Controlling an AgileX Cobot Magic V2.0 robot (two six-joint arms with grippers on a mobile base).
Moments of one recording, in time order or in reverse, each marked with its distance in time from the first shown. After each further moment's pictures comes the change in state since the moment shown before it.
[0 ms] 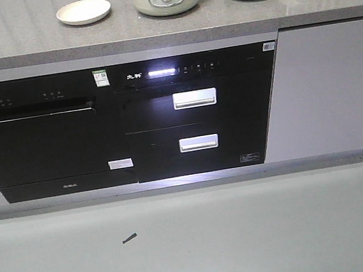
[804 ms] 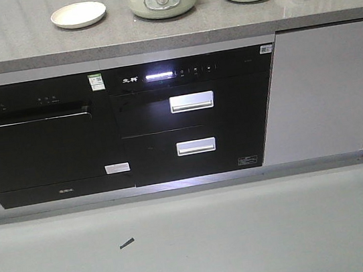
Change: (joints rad) left arm 0.000 0.000 0.000 0.000 0.000 0.000; right arm 0.000 0.000 0.000 0.000 0.000 0.000
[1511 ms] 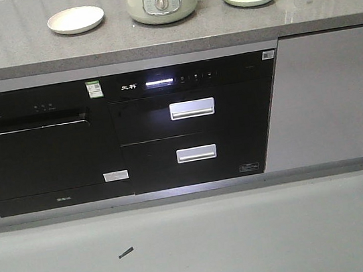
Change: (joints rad) left arm 0.000 0.000 0.000 0.000 0.000 0.000; right arm 0.000 0.000 0.000 0.000 0.000 0.000
